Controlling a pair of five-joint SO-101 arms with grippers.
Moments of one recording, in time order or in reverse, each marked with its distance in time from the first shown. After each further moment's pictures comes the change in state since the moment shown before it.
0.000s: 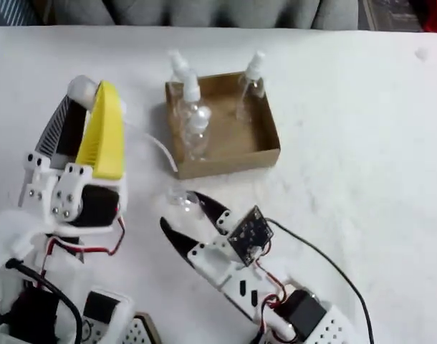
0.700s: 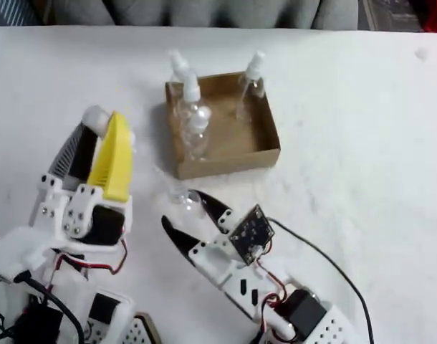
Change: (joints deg) left arm 1.0 -10.7 7.6 9.1 0.1; right arm 0.7 0.0 0.0 0.0 0.0
